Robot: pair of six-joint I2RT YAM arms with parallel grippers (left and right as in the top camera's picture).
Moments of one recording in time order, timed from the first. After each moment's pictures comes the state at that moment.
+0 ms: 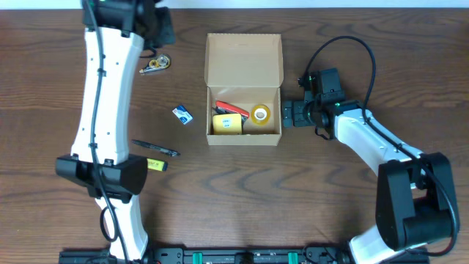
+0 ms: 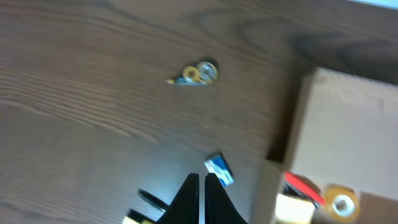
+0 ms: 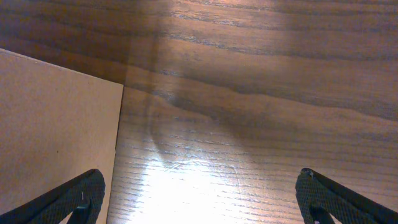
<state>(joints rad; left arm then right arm) -0.17 2.08 2.54 -1.55 -0.20 -0.34 0.21 1.74 1.00 -0.35 -0.05 0.15</state>
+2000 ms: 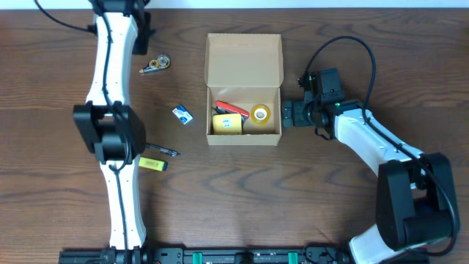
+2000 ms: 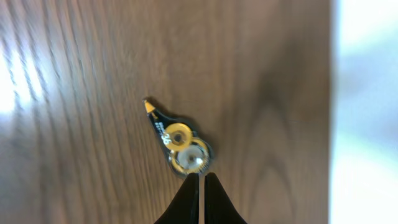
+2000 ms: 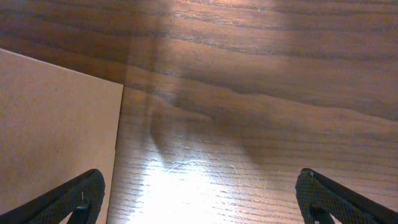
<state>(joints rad) -0.03 2.50 2.54 -1.27 -0.18 -1.47 0.21 1.74 1.00 -0.35 -0.05 0.15</state>
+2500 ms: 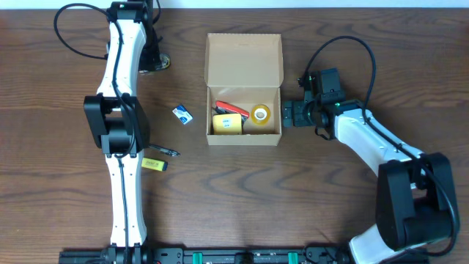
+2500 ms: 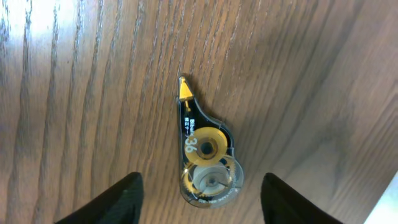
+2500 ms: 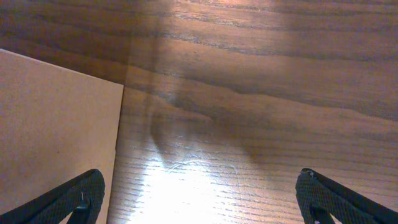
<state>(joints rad) -0.03 2.61 2.54 -1.28 -0.11 -1.82 0.21 1.74 1.00 -0.35 -0.05 0.15</state>
